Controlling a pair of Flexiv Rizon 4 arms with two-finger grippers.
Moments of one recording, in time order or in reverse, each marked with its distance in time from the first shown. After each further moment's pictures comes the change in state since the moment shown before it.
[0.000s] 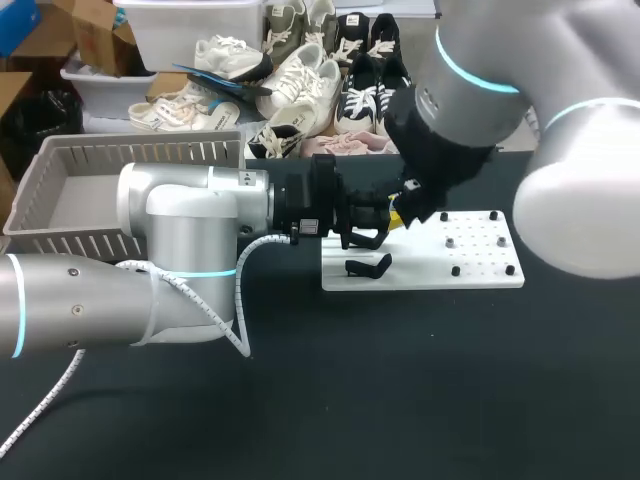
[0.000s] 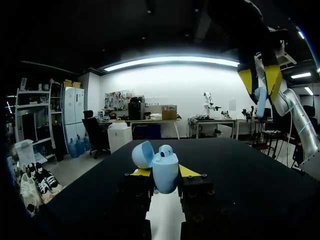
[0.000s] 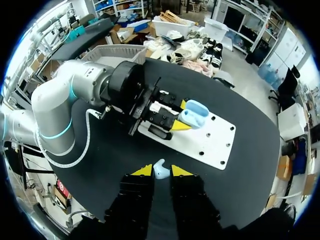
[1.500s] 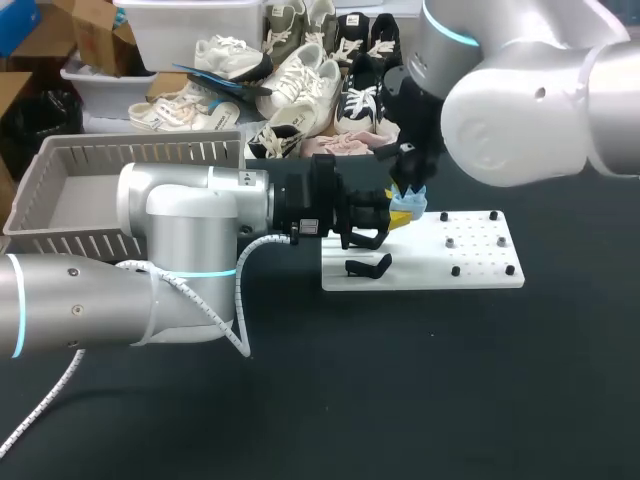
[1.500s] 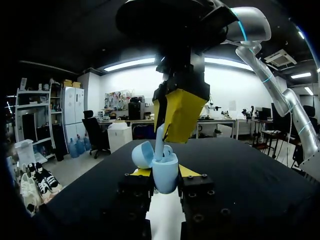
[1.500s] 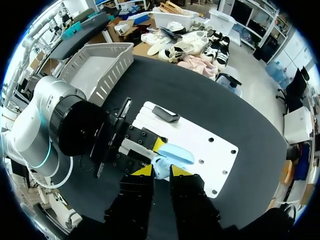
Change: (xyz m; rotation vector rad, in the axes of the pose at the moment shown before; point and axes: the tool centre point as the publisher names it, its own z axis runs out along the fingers) left arm 0.000 0.000 0.000 0.000 0.001 0.000; right arm -0.064 -0.050 0.060 -0.048 0.084 -0.011
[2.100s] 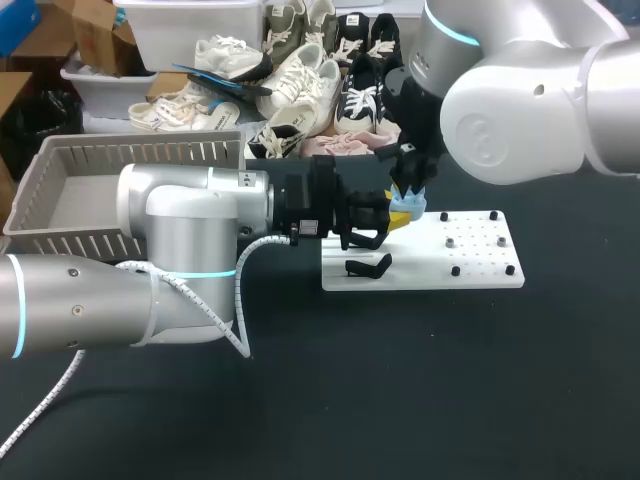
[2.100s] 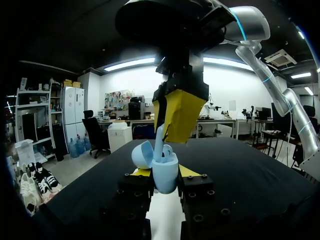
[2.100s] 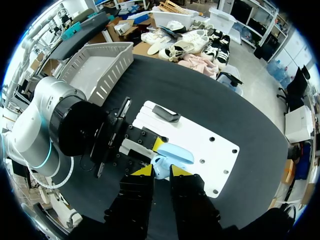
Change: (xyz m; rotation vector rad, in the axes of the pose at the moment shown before) left arm 0.001 0.000 0.000 0.000 0.000 0.000; right arm 0.000 0.001 0.001 -0.009 0.005 0.003
